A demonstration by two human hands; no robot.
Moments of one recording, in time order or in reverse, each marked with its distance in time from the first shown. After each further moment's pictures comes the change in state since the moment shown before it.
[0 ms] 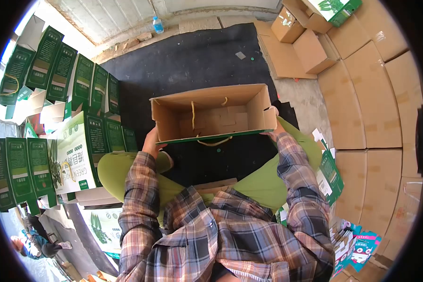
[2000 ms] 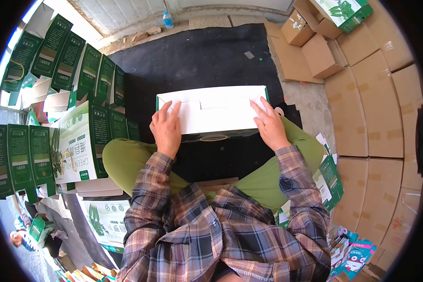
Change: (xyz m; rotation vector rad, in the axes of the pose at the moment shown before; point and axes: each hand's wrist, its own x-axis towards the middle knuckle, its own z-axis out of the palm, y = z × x) left_hand -0.064 0.036 0.068 1.060 0.594 1.100; right_hand -0.066 -0.080 0.071 -0.993 0.095 -0.809
